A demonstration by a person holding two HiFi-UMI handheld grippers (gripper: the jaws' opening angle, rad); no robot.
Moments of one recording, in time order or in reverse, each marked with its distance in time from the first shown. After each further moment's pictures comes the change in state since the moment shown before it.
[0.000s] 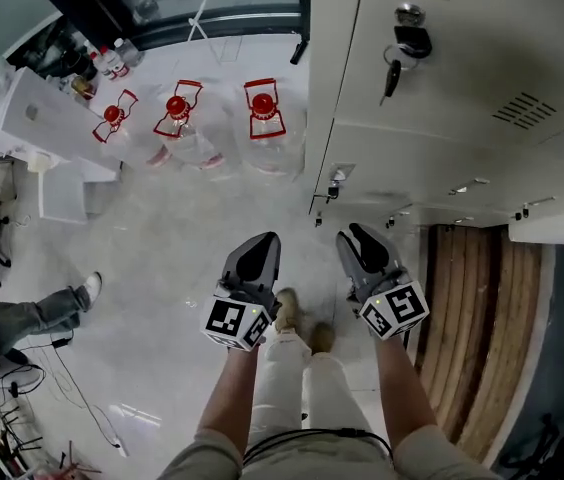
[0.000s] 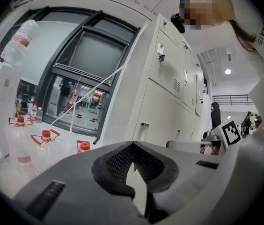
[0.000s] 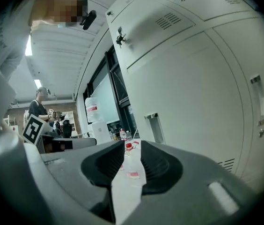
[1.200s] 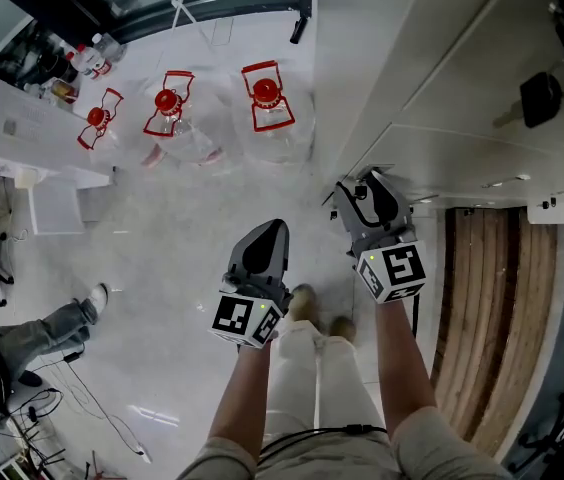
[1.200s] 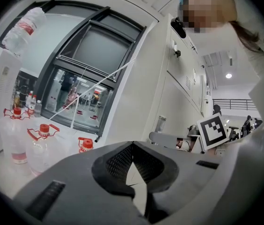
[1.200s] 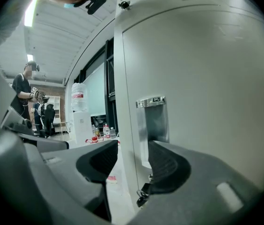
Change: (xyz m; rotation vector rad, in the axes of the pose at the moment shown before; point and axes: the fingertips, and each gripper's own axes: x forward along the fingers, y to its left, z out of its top) left arm 0.036 0.067 -0.024 -0.048 0.027 -0.013; right arm 0.114 -0.042 -0.016 -0.153 0.018 -0.176
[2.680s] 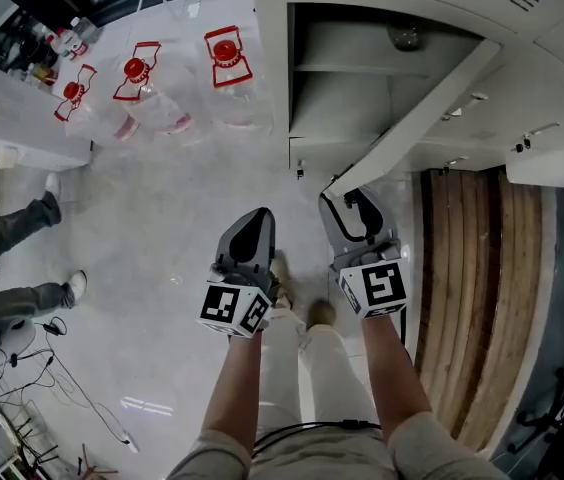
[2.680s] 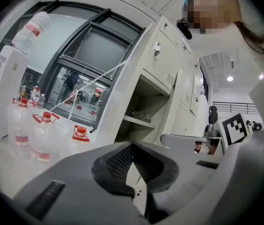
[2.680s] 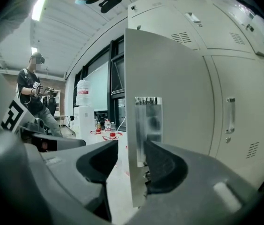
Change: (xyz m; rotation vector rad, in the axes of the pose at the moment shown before) left arm -0.060 -0.097 -0.063 -0.036 -0.015 -0.004; right arm -0.159 0.024 -0.033 -0.063 0.026 -0.046
